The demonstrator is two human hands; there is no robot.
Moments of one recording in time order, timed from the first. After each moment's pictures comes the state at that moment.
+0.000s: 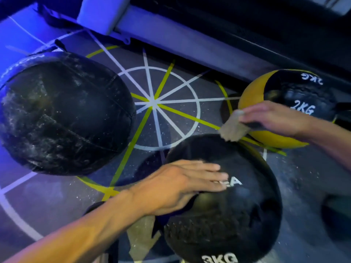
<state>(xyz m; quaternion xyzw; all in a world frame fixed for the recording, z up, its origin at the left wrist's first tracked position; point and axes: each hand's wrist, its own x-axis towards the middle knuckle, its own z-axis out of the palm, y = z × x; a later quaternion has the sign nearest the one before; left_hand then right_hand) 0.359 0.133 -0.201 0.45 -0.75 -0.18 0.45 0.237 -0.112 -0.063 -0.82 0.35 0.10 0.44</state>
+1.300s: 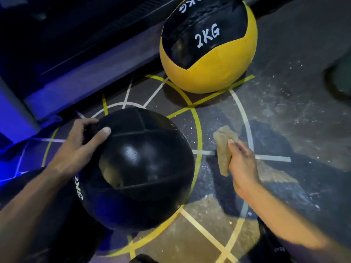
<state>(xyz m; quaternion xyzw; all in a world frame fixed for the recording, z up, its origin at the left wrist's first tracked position) 0.445 -0.005 -0.109 0.75 -0.54 -0.31 0.22 0.103 0.013 -0.255 -0.21 0.64 -0.46 0.57</state>
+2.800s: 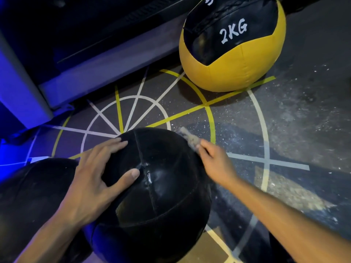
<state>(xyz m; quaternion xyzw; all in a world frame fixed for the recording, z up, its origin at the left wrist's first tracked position) 0.429 0.075 -0.111 0.71 -0.67 -0.18 0.15 0.171 -0.008 -0.259 -0.58 0.52 -0.32 0.54</state>
